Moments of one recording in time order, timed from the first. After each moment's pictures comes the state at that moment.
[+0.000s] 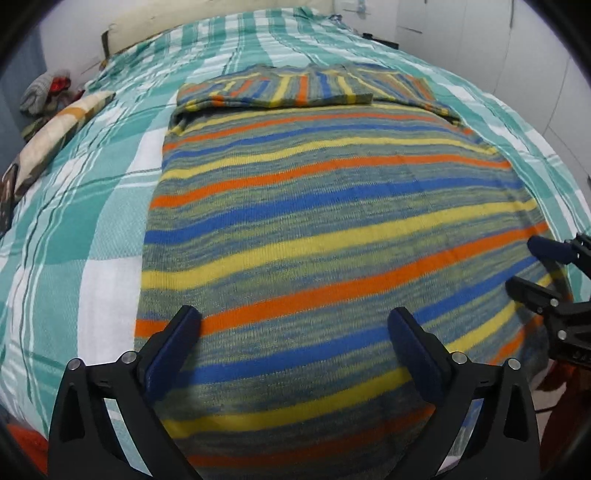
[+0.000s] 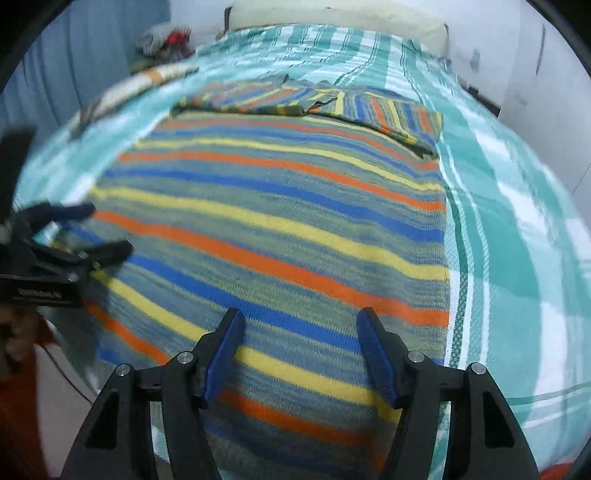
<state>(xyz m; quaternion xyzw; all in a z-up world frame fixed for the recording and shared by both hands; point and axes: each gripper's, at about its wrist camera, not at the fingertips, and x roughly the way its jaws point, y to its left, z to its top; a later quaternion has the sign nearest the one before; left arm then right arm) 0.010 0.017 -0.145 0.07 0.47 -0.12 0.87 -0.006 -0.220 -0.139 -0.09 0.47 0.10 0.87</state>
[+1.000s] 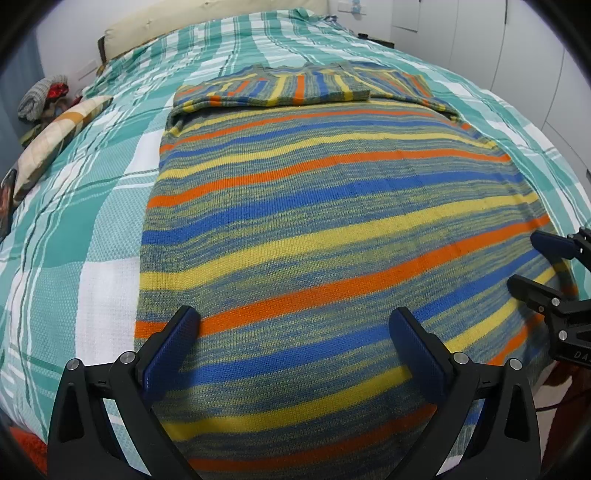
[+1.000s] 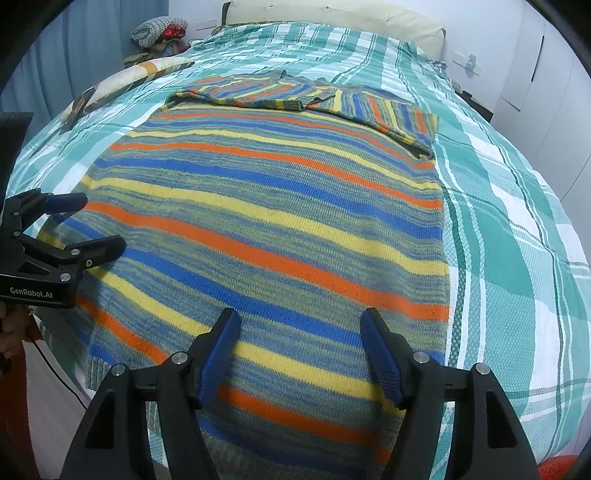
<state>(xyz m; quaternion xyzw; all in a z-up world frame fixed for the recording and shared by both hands) 0.009 0.017 -0.149 0.08 0.47 -0.12 0.87 -0.006 -0.216 -0.143 -0.09 0.47 0.08 0.87</state>
